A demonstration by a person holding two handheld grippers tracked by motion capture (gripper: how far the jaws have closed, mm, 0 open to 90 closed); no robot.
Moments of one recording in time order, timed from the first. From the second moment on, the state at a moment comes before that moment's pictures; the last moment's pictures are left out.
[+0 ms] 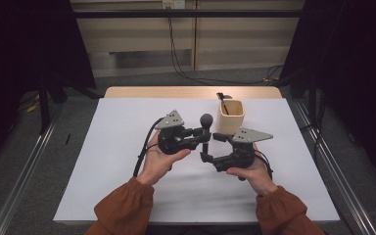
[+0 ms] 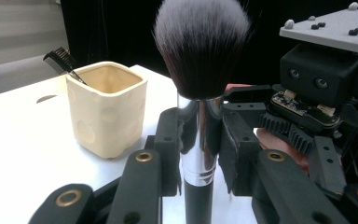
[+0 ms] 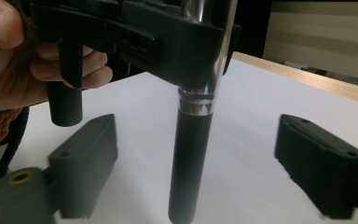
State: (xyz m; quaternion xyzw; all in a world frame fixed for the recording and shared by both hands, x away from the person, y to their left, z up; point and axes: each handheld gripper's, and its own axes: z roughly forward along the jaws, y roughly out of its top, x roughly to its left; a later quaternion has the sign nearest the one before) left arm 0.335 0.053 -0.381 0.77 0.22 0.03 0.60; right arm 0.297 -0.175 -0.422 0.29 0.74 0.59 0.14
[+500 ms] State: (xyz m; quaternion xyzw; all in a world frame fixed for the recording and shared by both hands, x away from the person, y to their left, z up) left arm 0.336 0.050 -0.386 0.78 0.21 0.03 0.60; right arm 0.299 -0.177 -0.423 0.29 0.74 0.60 0.11
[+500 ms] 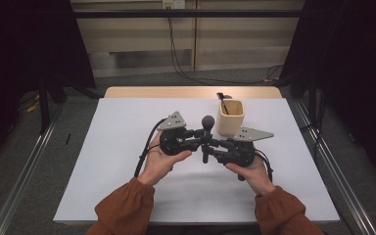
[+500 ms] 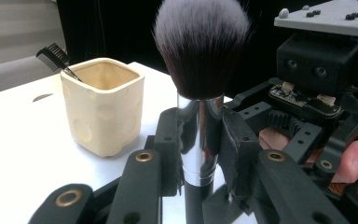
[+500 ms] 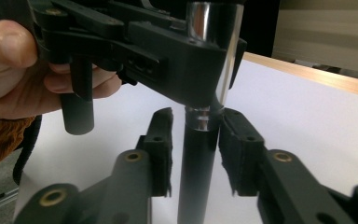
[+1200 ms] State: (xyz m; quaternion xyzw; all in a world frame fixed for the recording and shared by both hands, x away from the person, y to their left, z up) left arm 0.335 0.050 -0.390 0.77 0.21 0.03 0.60; right arm 0.301 -0.180 -0.424 0.30 0.74 0.60 0.11
